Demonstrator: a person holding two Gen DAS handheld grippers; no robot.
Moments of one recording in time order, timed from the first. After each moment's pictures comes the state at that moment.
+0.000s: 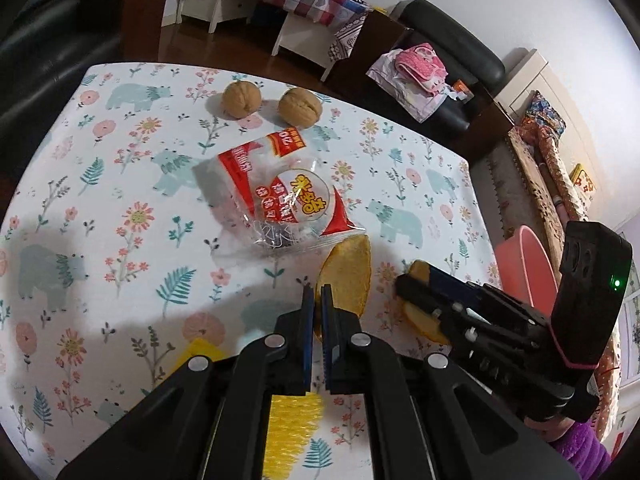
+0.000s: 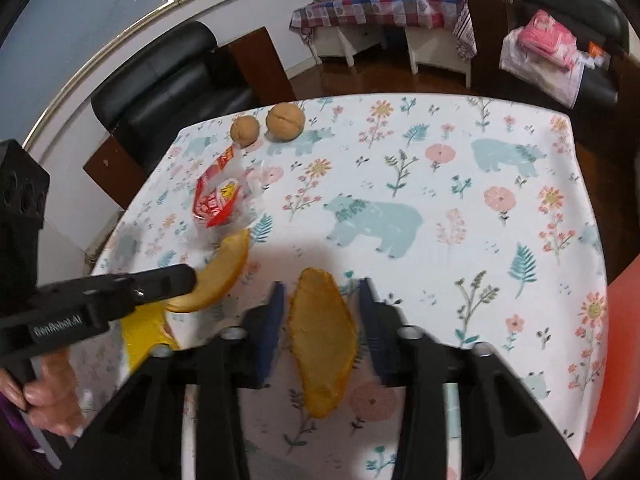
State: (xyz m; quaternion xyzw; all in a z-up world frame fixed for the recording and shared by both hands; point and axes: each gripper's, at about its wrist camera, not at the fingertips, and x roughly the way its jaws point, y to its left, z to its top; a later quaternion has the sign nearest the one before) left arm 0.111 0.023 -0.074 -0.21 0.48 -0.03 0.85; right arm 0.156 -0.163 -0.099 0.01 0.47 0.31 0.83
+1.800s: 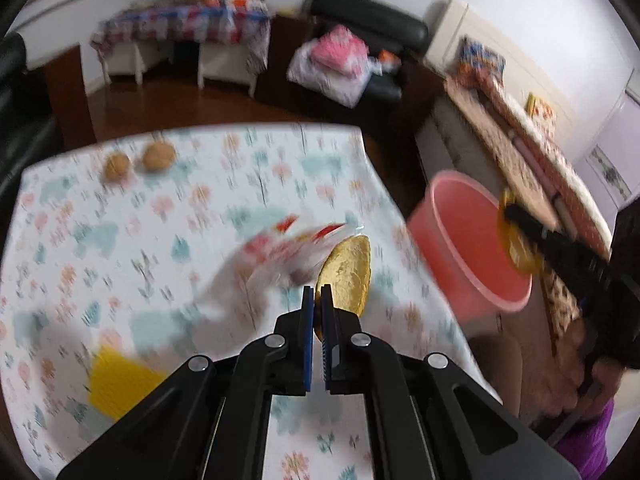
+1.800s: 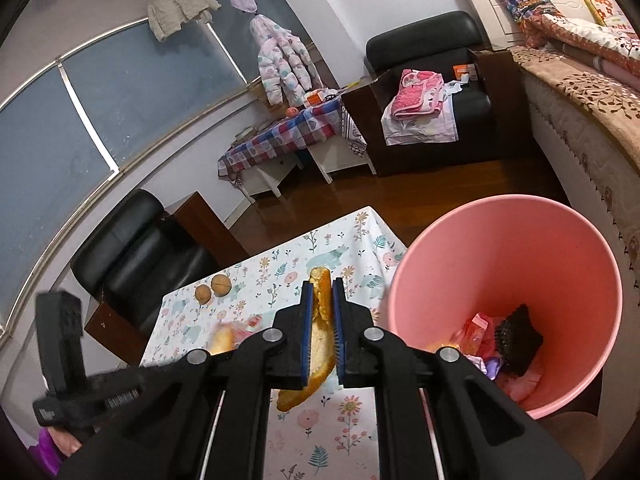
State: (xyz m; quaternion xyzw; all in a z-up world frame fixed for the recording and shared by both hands) left arm 0.101 -0.088 -0.025 -0.09 0.48 -0.13 0.87; right arm 0.092 -0.348 -0.018 0.20 0.31 0.17 0.91
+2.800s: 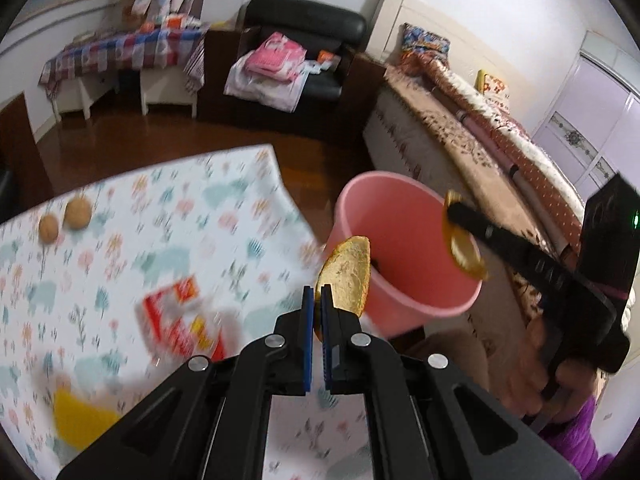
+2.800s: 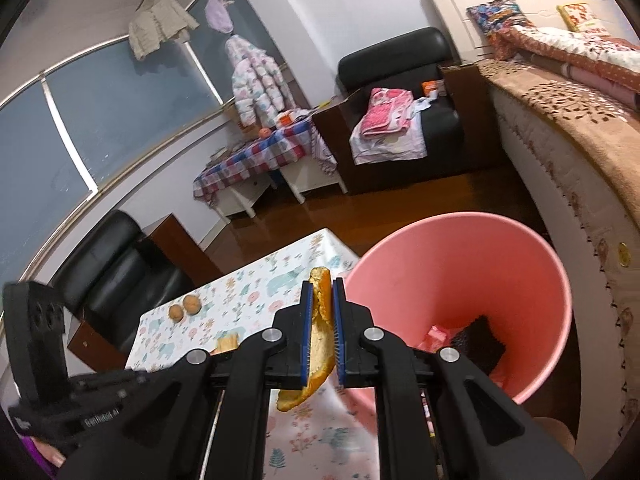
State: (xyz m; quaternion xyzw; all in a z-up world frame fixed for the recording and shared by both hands) left arm 0.113 -0.166 0.013 -0.05 0.43 -0.22 0.87; right arm 0.083 -0.392 -0.012 0.22 0.29 0.10 0.93
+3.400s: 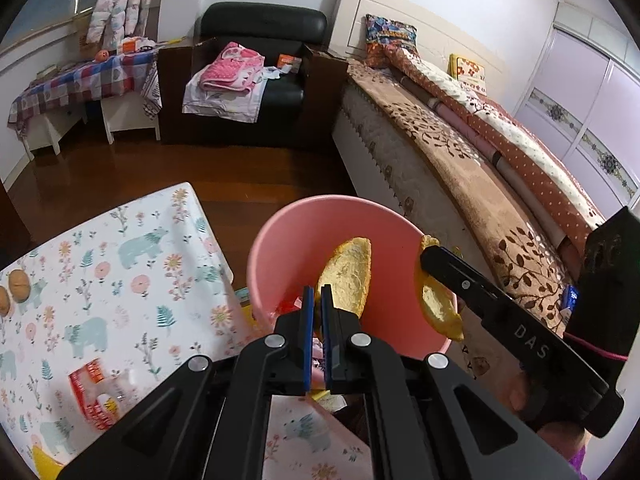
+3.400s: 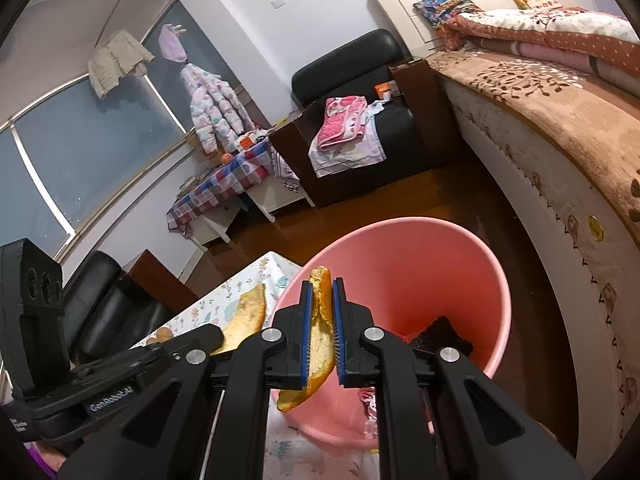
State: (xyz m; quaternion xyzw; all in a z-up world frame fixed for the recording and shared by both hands) left arm 0.156 -0.266 0.008 -0.01 0.42 -0.25 0.87; right arm 0.089 -0.447 -0.036 0.27 0.28 0.05 0.92
